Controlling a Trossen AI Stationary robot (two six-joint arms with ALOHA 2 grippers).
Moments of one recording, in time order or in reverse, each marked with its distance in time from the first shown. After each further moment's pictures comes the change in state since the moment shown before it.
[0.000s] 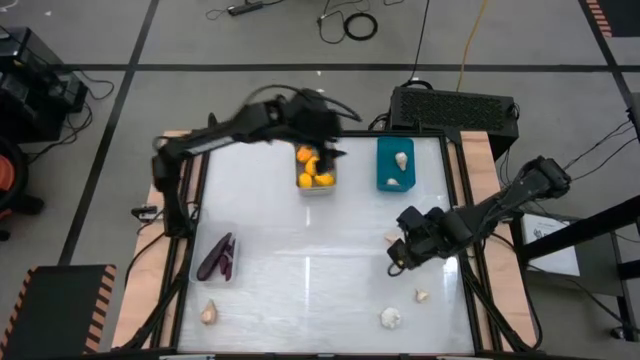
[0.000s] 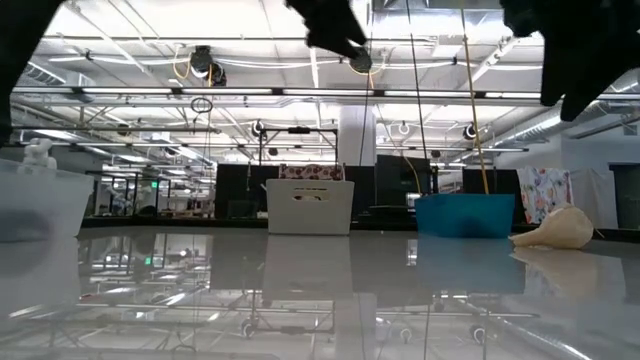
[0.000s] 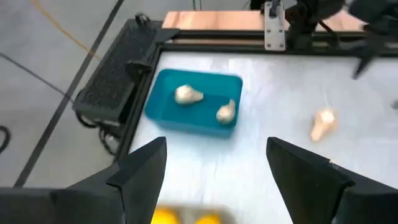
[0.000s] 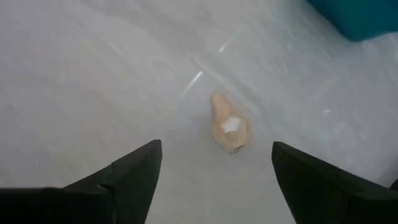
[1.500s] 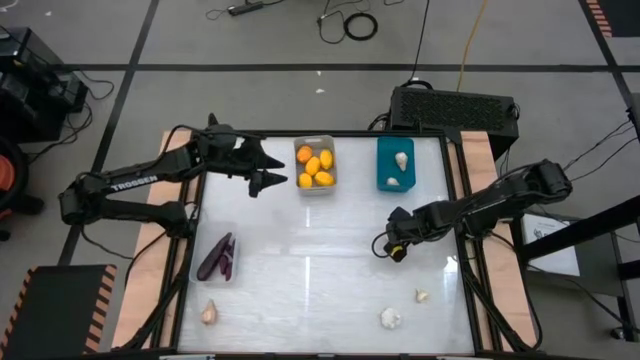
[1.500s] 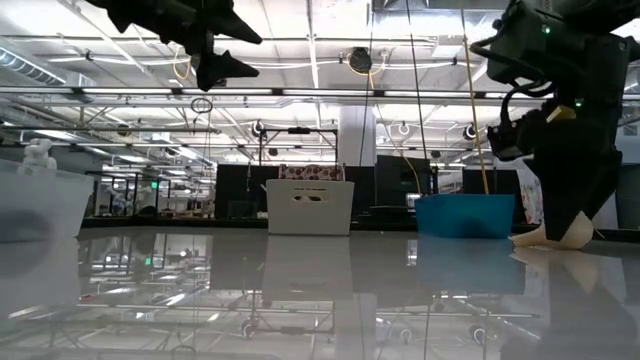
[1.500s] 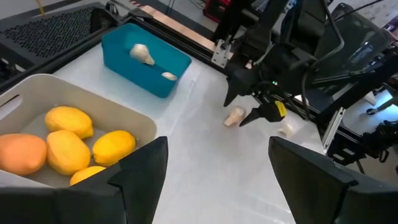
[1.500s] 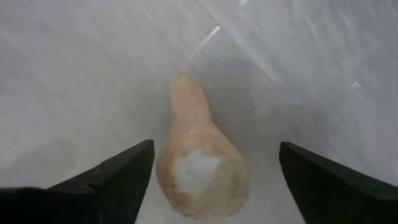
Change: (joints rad) left arm 0.130 -0.851 -1.186 0.597 0.333 -0.504; right arm -0.291 0.009 -0.479 0.565 -0.268 -0.353
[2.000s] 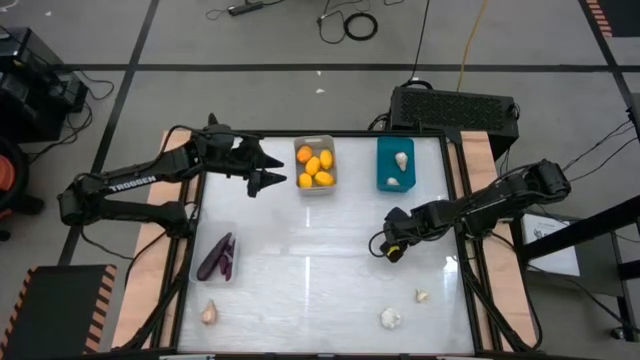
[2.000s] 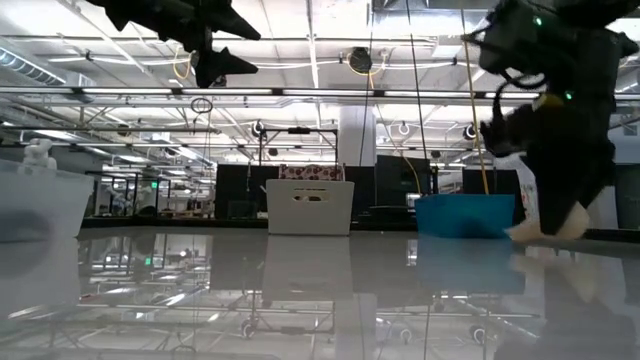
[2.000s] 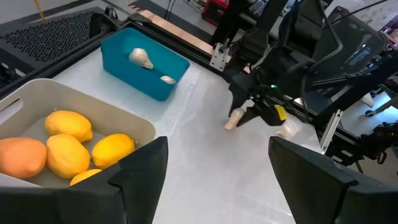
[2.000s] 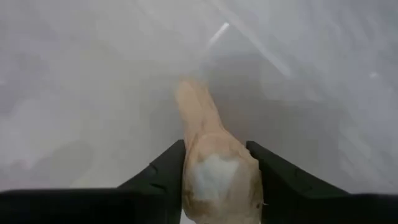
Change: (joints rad) left arm 0.000 -0.014 0.000 0.001 0.000 -0.001; right arm -0.003 0.015 0.024 0.017 -0.033 0.045
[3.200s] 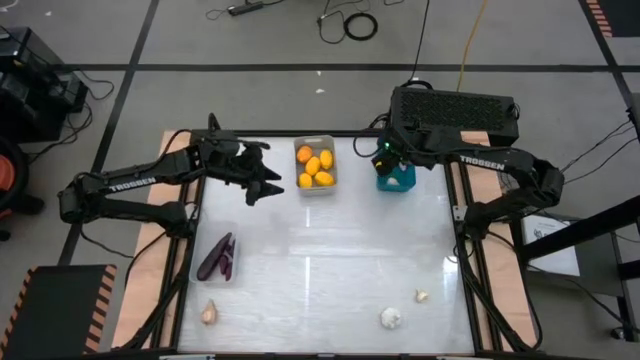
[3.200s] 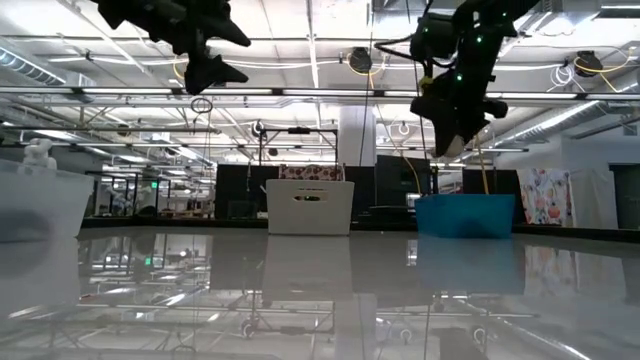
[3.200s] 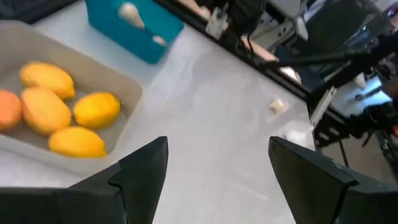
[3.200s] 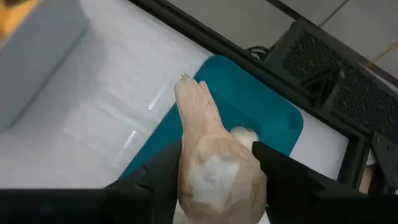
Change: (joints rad) left arm -0.050 0.000 0.000 -0.112 0.014 -0.051; right arm -0.658 0.046 0.468 -0.232 0.403 -0.582
